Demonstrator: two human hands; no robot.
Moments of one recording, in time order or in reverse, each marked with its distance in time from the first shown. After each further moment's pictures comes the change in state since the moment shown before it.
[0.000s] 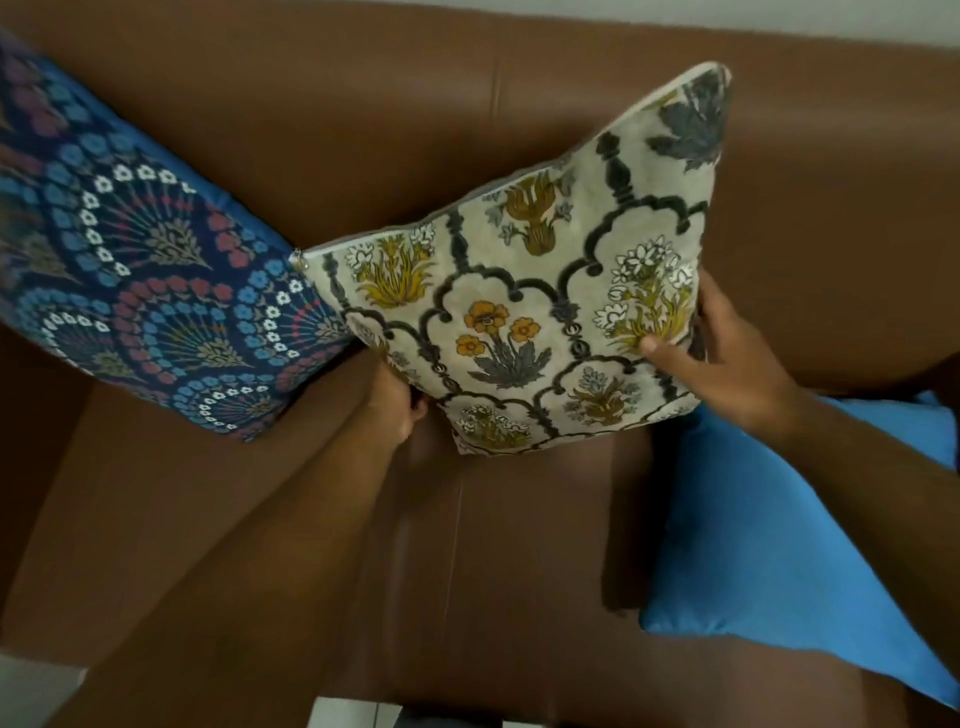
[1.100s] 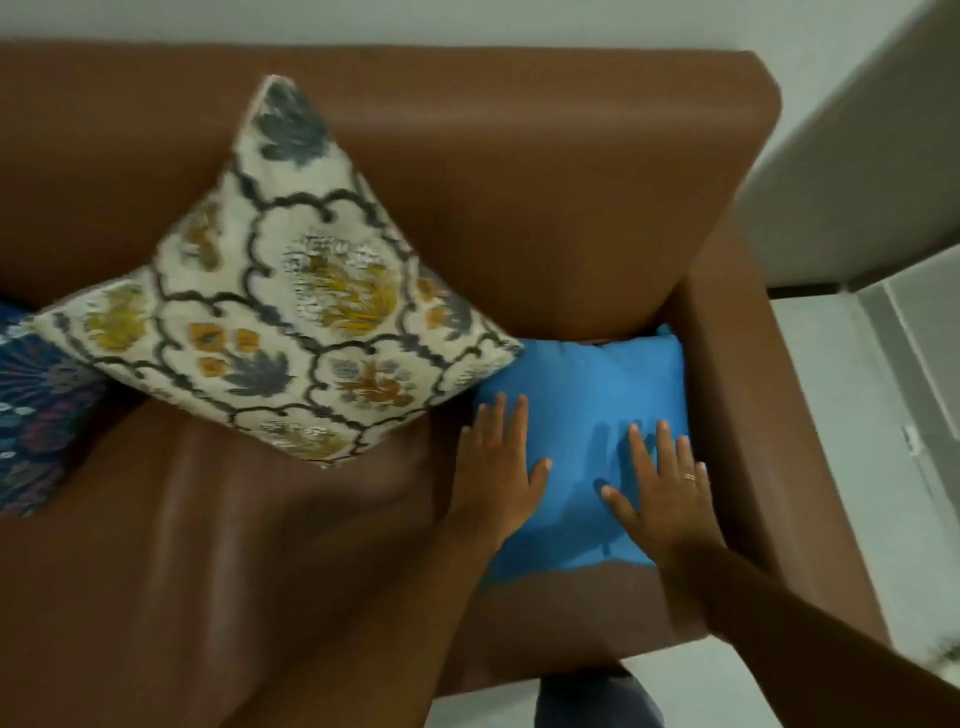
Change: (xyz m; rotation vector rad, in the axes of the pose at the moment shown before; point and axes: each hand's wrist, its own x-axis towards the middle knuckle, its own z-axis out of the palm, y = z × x) left_hand -0.158 -0.210 0.221 1.499 -0.408 0.880; right_hand -0.197 0.221 -0.082 -0.841 0.144 0.414
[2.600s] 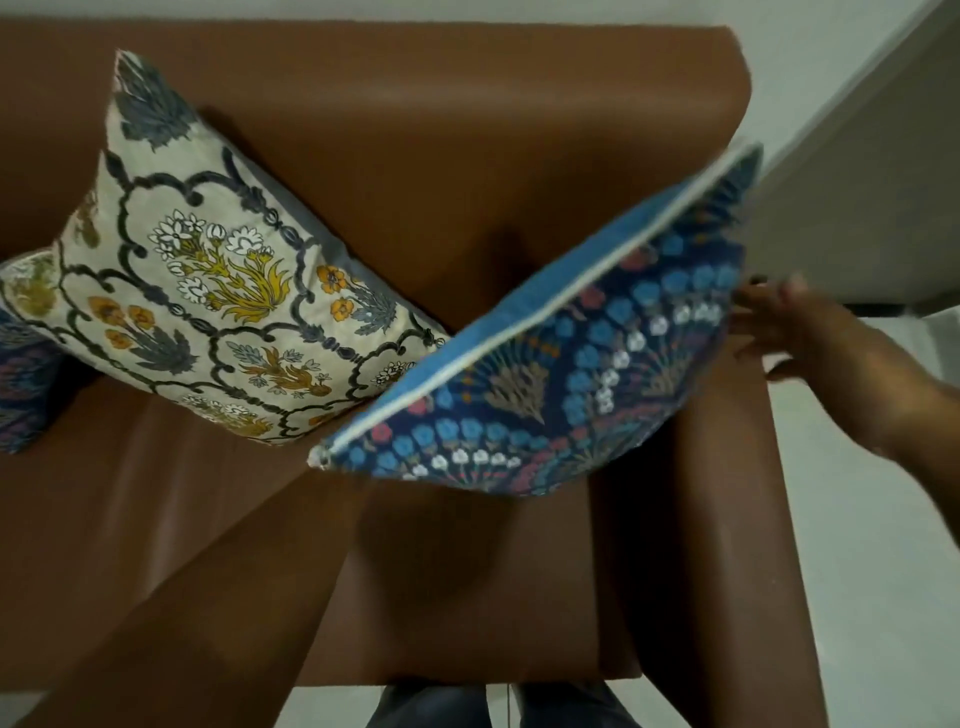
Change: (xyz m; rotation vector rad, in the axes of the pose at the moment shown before) left_hand 0.065 0.004 -0.023 -1.546 -0.165 -0.876; right_hand 0.104 0.128 -0.226 1.045 -0.174 -0.150
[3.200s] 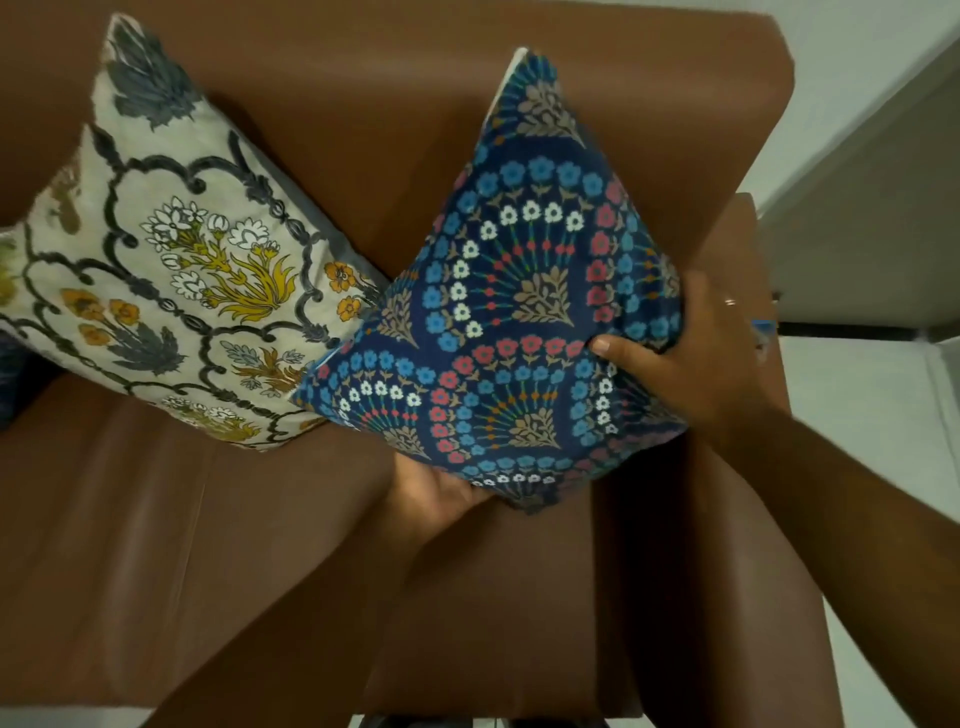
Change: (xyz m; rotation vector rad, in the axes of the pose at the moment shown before) left_hand 0.035 -0.073 0.038 -0.464 -0.145 0.115; right_hand 0.070 0.034 0.082 -0.497 0.275 -0.341
